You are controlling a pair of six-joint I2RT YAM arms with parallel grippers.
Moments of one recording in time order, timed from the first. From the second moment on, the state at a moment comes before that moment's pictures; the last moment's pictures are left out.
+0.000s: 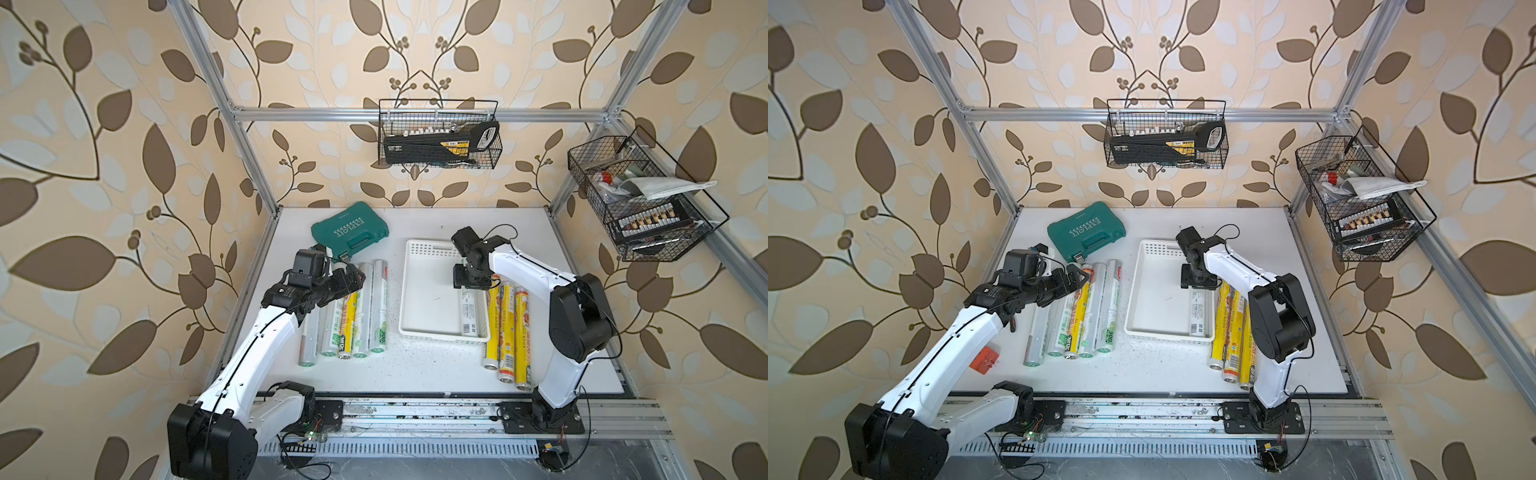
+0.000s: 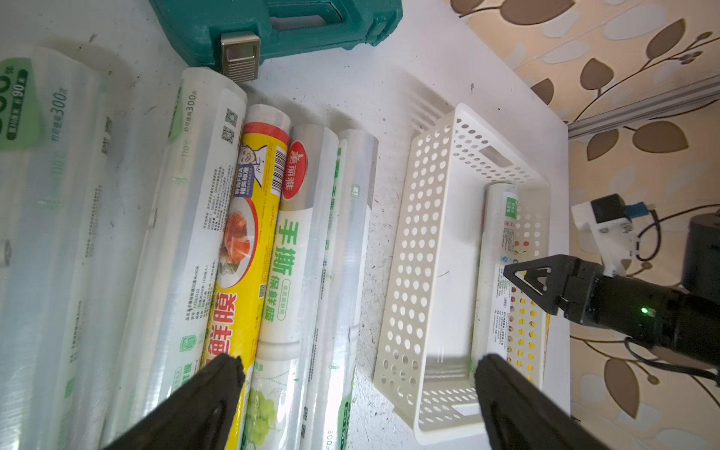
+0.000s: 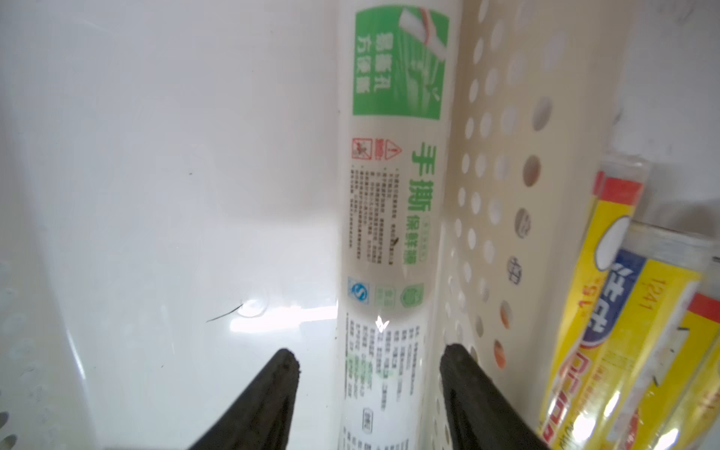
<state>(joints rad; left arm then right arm) -0.25 1.06 0.89 -0.64 0.27 -0.63 0.42 1.80 1.39 -0.93 0.15 0.53</state>
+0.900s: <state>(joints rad) -0.52 1.19 1.02 -0.65 0.14 -0.64 0.45 1.29 1.20 -0.94 0.00 0.51</state>
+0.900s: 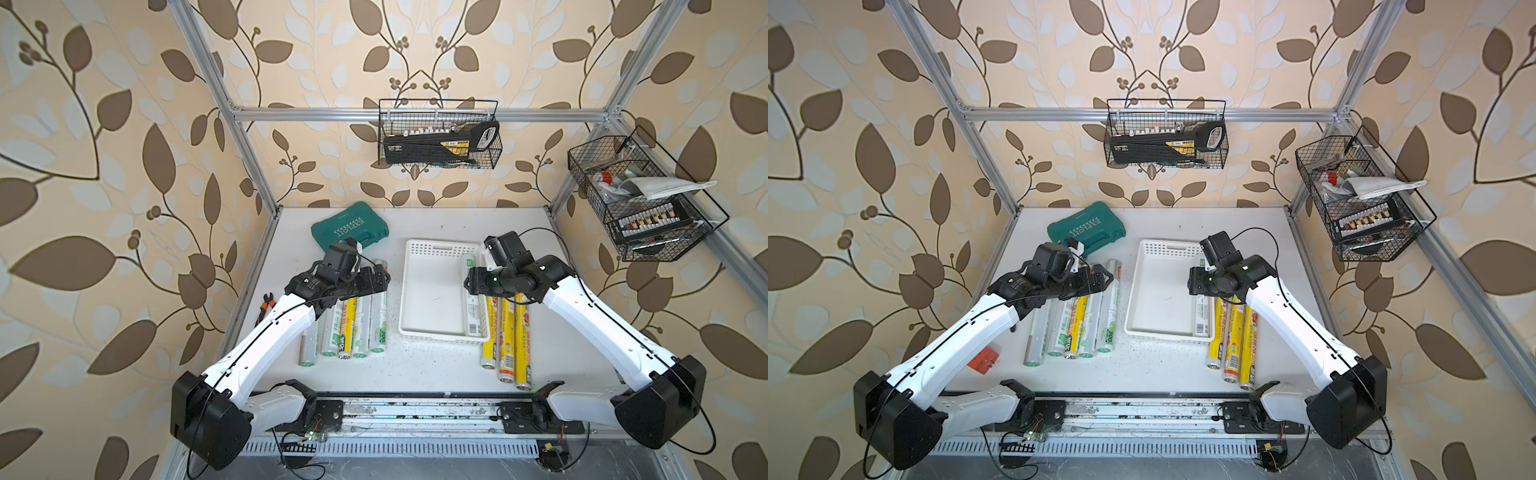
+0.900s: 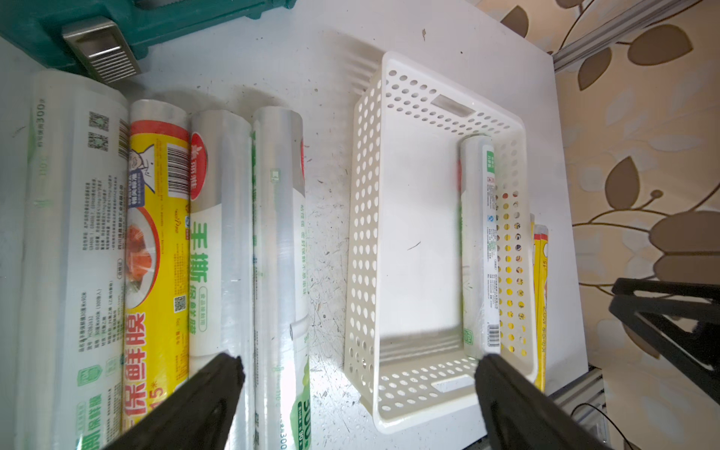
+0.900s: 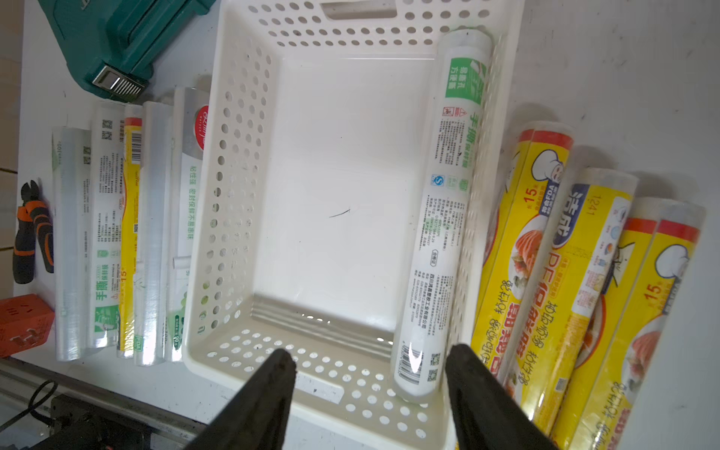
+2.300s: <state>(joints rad) -0.64 1.66 1.10 -0.66 -0.07 -0.69 0.28 1.14 1.01 -0.88 -0.04 0.44</state>
